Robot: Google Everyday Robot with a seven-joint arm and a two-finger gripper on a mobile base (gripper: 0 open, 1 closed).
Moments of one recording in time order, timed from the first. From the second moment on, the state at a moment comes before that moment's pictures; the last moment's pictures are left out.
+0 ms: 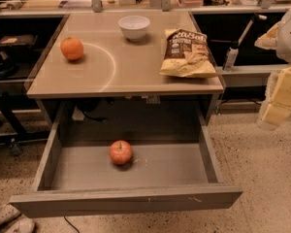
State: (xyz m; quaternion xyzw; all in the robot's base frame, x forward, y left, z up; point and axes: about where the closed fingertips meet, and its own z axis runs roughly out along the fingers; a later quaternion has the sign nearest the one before) arm 0.438 -0.217 0.977 -0.60 0.78 -0.03 0.16
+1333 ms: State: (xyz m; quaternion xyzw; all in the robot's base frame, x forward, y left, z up) arm 0.450 -0.175 0.921 -0.62 0.77 -0.04 0.14
